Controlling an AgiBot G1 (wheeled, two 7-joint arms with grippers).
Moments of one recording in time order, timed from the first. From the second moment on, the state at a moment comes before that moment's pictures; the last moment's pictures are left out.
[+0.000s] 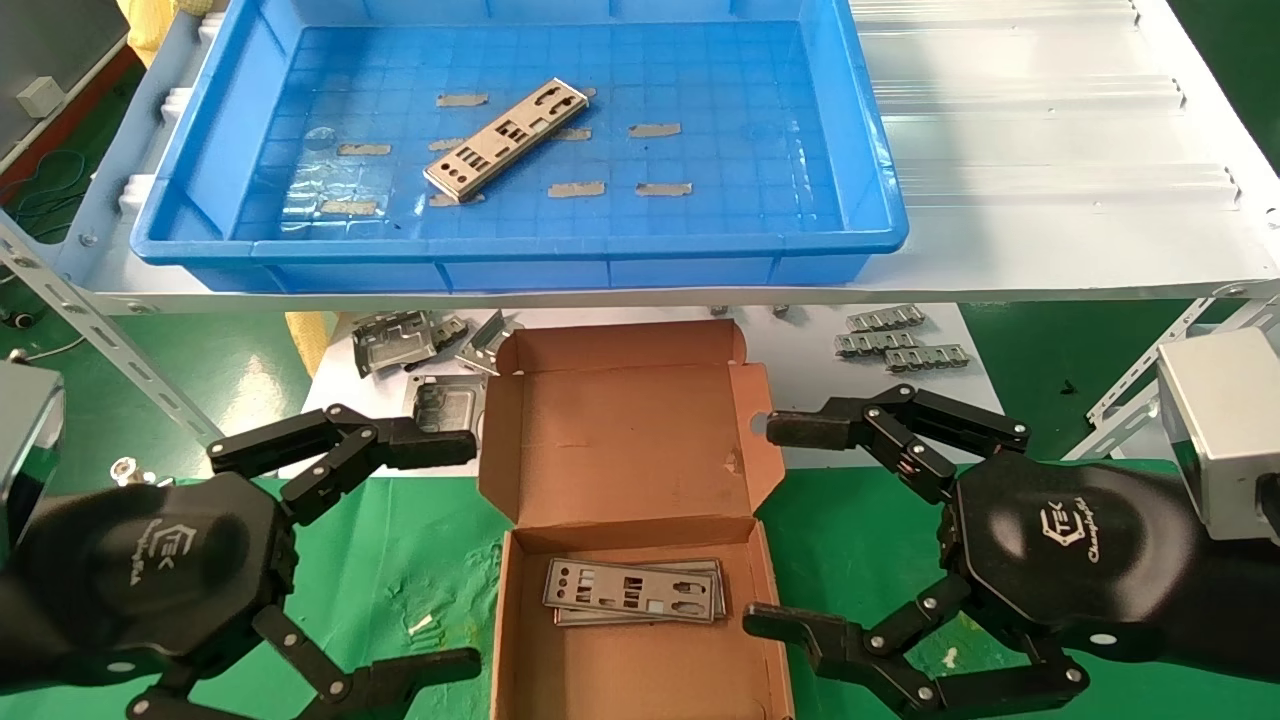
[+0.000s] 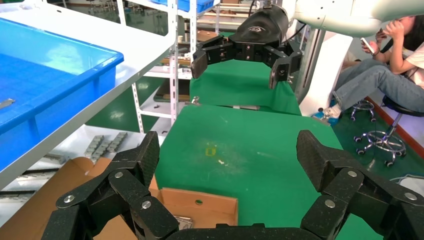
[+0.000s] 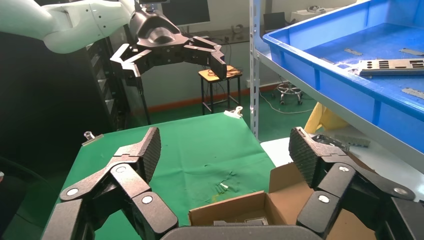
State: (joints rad) left arm -1.07 0.61 0.28 -1.28 0.73 1.50 -0.19; right arm 1.12 -0.54 -0.46 1.24 -0.60 -1.42 0.09
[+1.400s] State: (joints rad) left arm -1.07 0.61 0.28 -1.28 0.73 1.50 -0.19; right arm 1.12 -0.54 -0.46 1.24 -0.60 -1.42 0.09
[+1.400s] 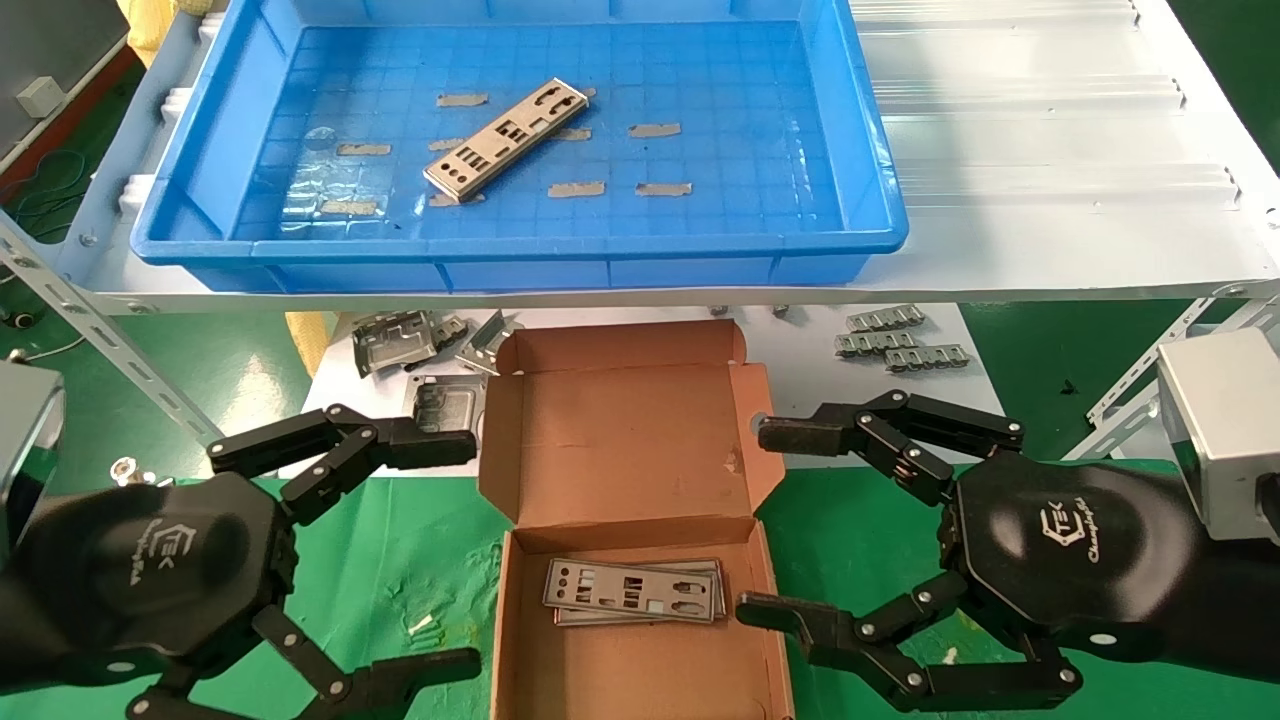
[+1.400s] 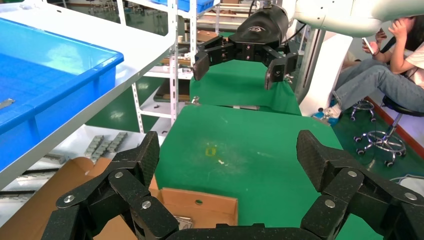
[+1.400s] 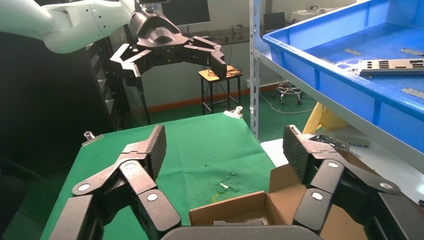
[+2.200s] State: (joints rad) left arm -1.07 0.61 0.28 -1.28 0.73 1.50 -0.19; right arm 1.12 -0.54 -0.46 1.24 -0.60 -1.42 0.09
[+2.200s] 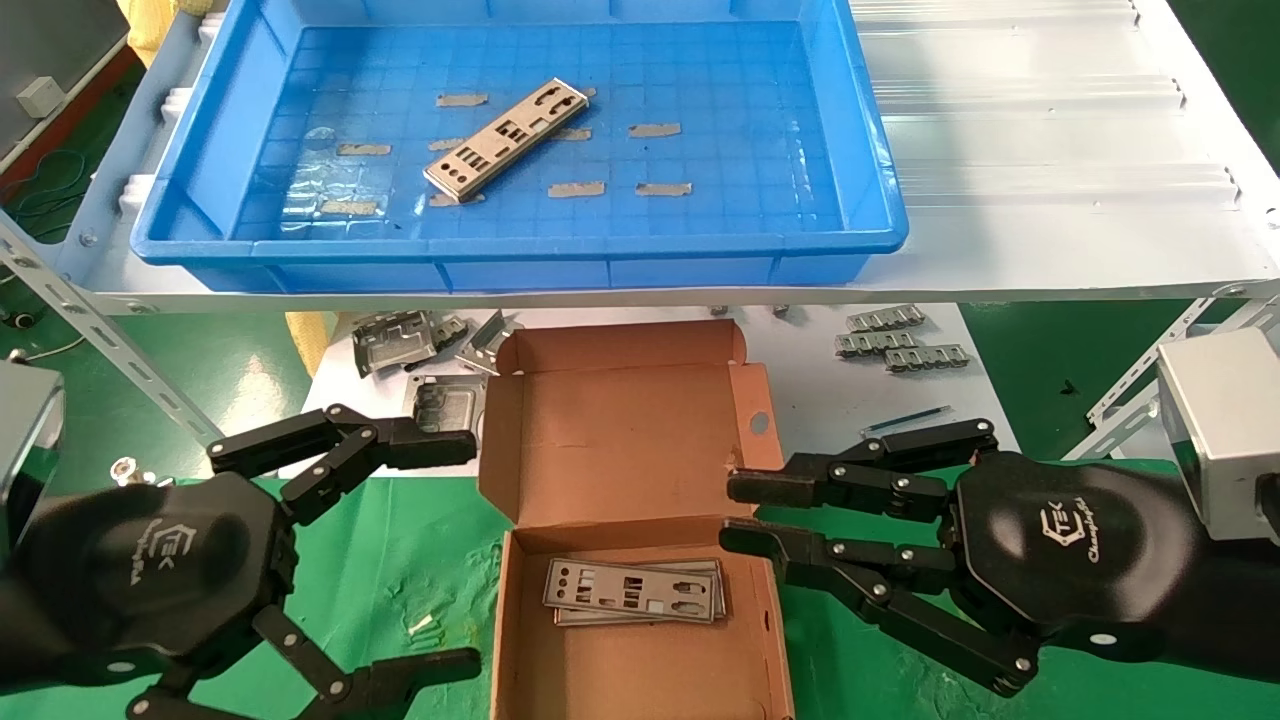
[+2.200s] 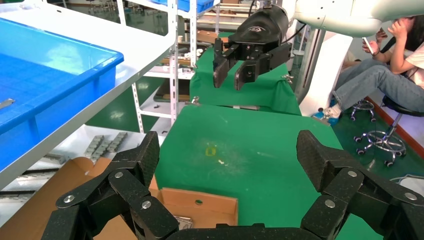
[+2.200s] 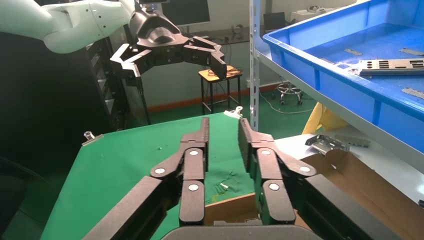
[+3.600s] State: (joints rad) left arm -1.48 0.81 0.40 -1.07 1.03 1.35 -0.23; right arm 1.12 -0.54 -0.46 1.24 -0.60 -1.42 0.09
